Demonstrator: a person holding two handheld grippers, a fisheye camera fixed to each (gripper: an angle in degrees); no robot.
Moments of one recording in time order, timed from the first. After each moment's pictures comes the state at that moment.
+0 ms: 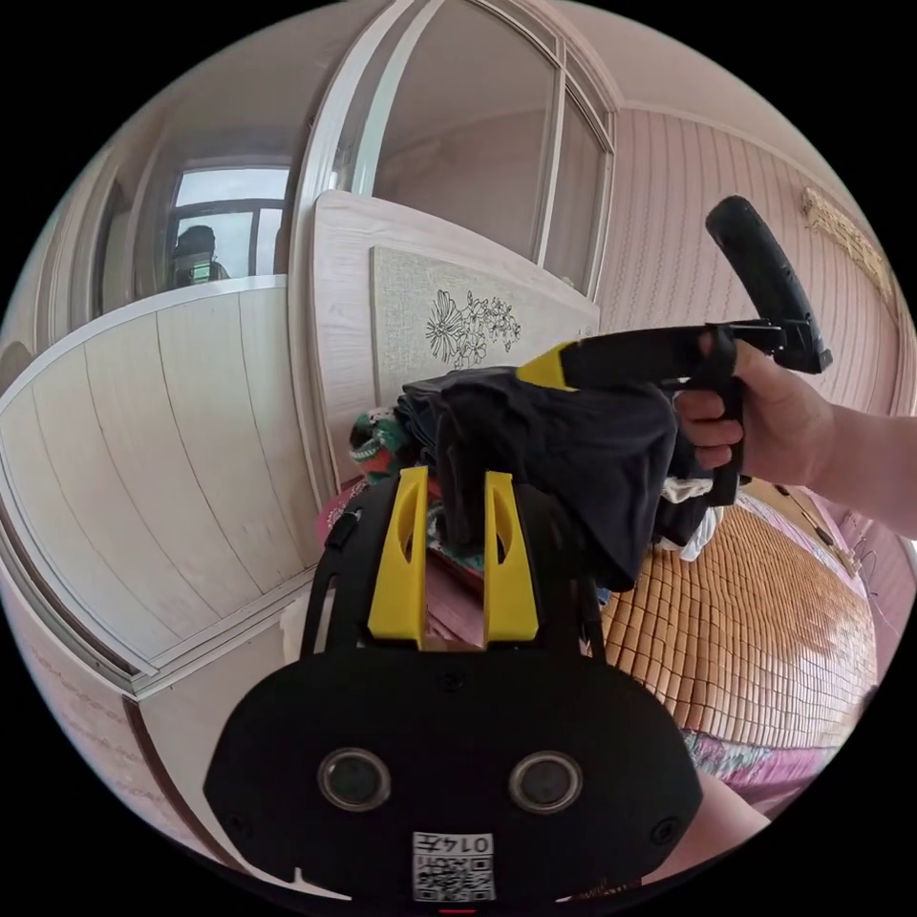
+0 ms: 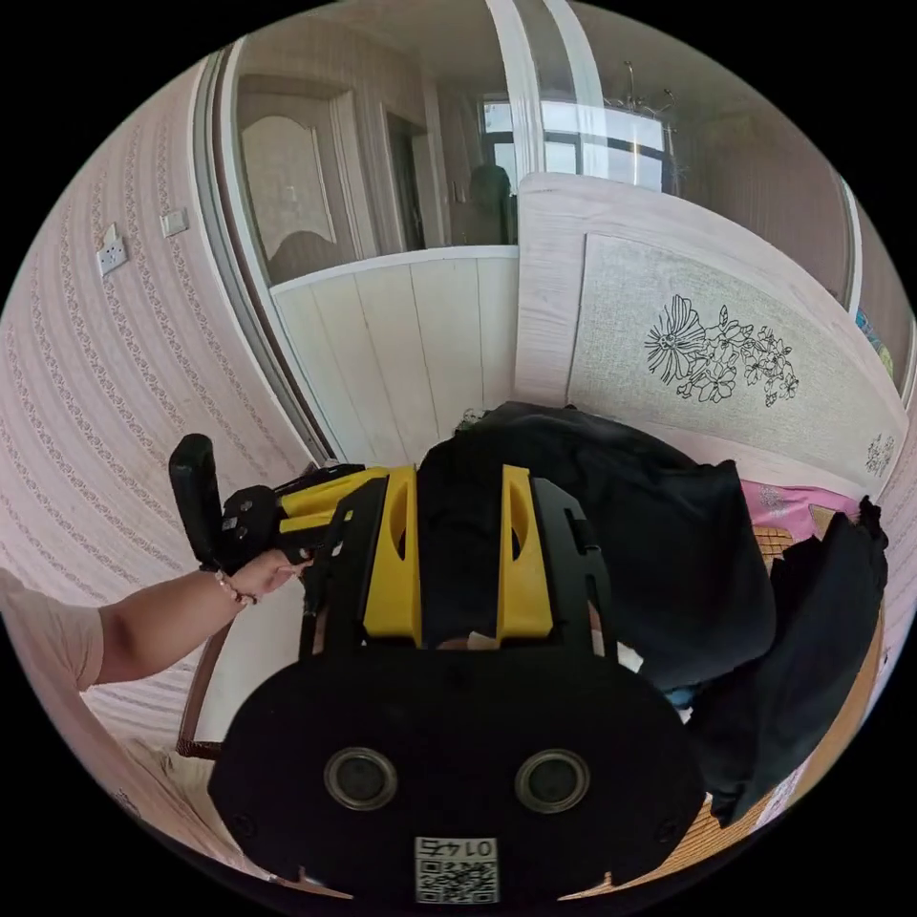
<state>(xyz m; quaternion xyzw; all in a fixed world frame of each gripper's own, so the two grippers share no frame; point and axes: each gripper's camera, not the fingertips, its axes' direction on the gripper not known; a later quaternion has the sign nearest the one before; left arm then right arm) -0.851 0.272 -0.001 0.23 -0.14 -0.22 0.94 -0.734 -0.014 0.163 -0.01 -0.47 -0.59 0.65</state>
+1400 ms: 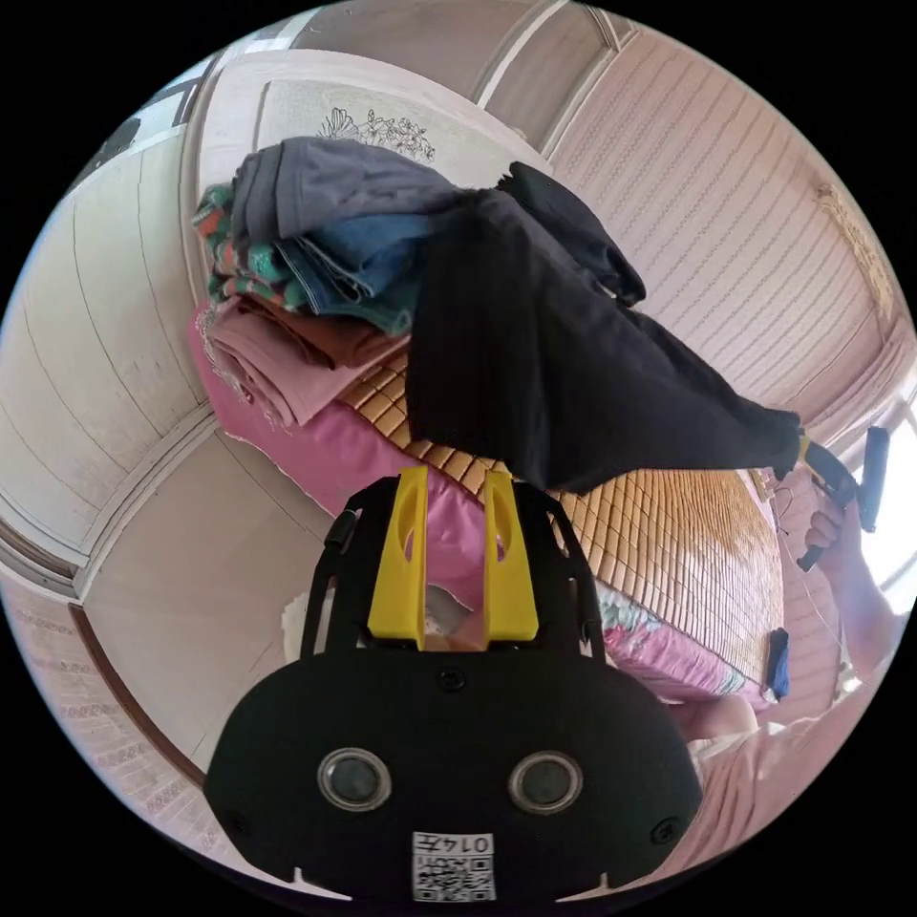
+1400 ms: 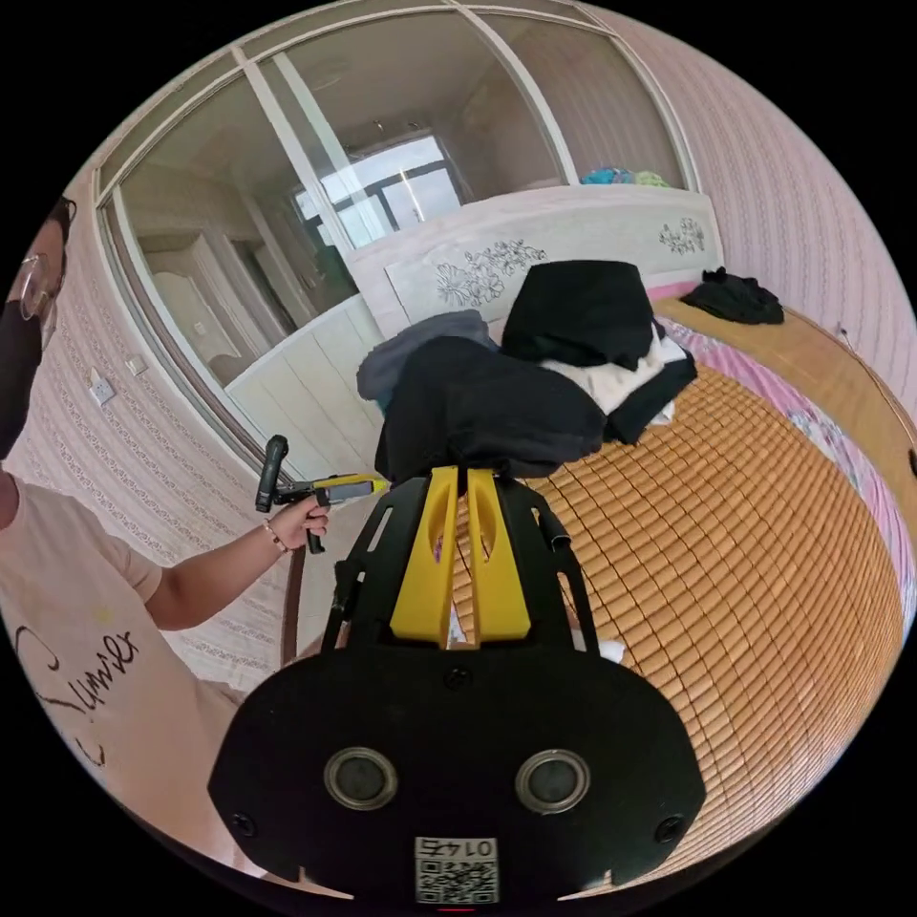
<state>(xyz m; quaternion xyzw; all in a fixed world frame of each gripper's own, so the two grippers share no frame) -0.745 0.209 0.158 0.02 0.05 -0.23 0.97 -0.221 -0.076 0.294 -0.06 -0.42 -0.34 0.84</state>
